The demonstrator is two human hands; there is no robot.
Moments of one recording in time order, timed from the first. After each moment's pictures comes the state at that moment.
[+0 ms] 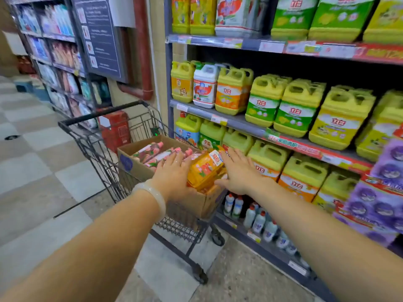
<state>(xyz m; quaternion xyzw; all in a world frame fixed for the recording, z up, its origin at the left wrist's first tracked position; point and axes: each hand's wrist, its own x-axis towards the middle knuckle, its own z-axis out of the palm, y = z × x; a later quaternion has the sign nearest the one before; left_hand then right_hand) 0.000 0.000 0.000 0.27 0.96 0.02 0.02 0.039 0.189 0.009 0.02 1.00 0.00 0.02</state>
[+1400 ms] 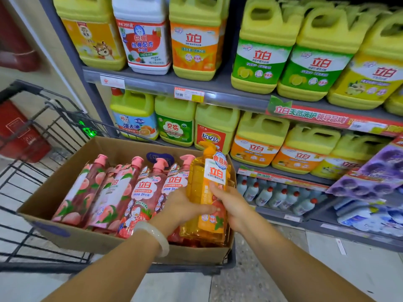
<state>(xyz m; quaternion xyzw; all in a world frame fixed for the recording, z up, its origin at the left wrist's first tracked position) -0.283 0.092 -0.116 0.17 0.81 0.38 0.41 -0.203 0.213 -0.163 0.42 0.45 -0.78 -0.05</state>
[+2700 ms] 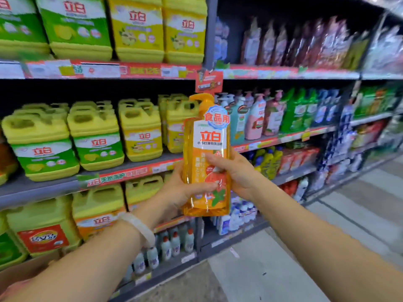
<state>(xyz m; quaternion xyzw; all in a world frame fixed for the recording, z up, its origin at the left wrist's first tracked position) 0.031 0.318 0.065 0.47 0.46 0.53 0.54 0.171 0.371 0.091 0.34 0.51 -0.66 -0.44</state>
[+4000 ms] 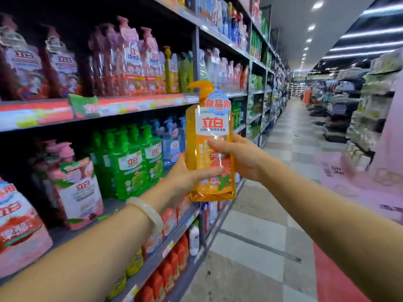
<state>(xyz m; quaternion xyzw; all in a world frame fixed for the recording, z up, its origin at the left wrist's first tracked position) 0.638 0.839 0.136 0.65 0.24 0.38 0.61 0.790 0.806 0.165 0.43 0.49 -0.46 -0.60</state>
